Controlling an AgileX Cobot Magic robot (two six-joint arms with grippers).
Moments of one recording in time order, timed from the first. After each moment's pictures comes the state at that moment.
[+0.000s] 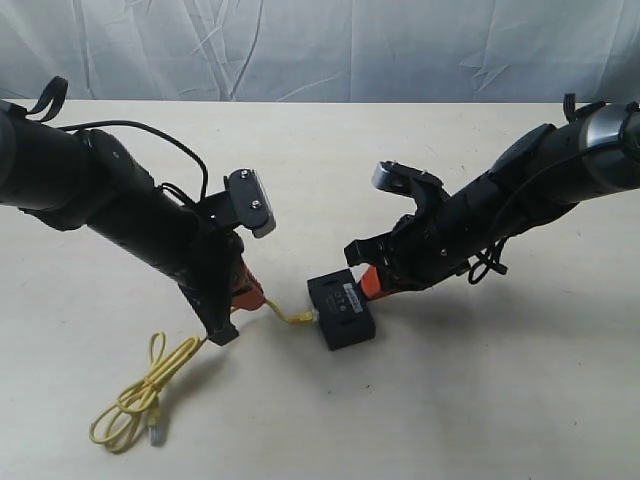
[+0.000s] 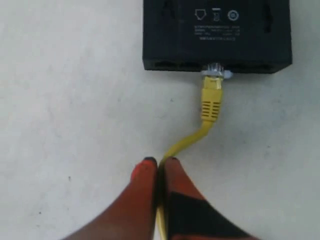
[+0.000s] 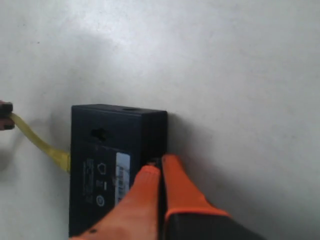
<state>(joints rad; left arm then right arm) -0.47 1.87 -0.94 -0.91 0.53 1.55 0.36 2.00 -1.00 1.10 0.66 -0.89</state>
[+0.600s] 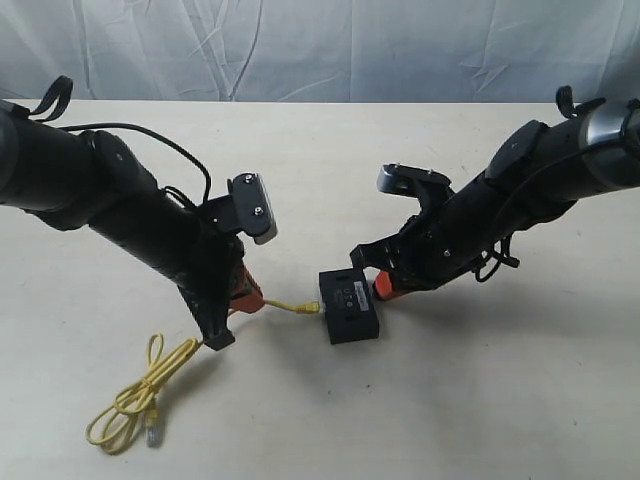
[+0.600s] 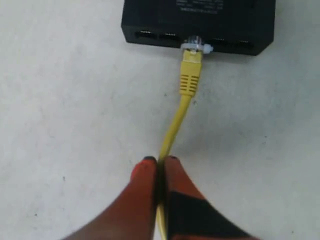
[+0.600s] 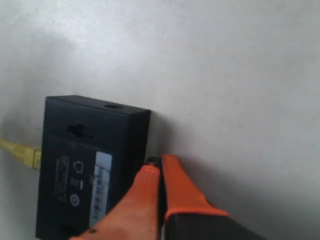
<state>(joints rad) -0.48 1.87 -0.94 -0.86 0.53 1.55 0.37 1.98 -1.00 0.90 0.58 -0.70</state>
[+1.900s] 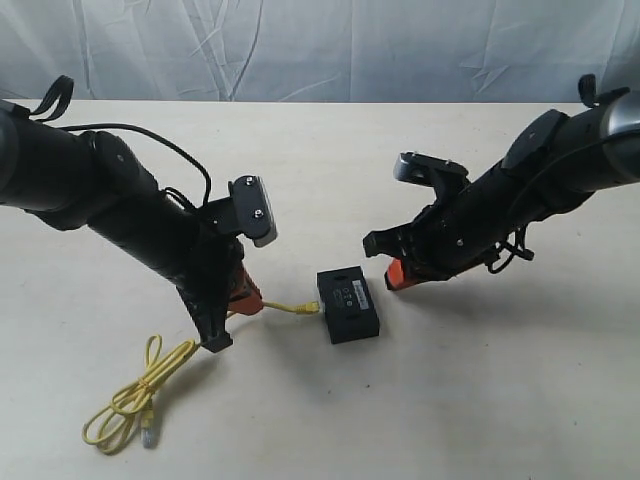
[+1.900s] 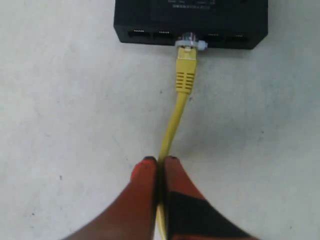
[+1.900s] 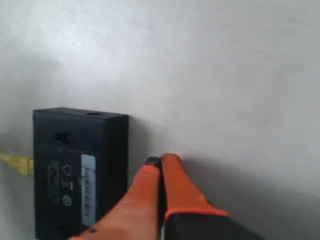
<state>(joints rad) -0.48 1.87 -0.94 -0.84 0.54 1.55 0.35 1.96 -1.00 0.88 0.58 -0.67</state>
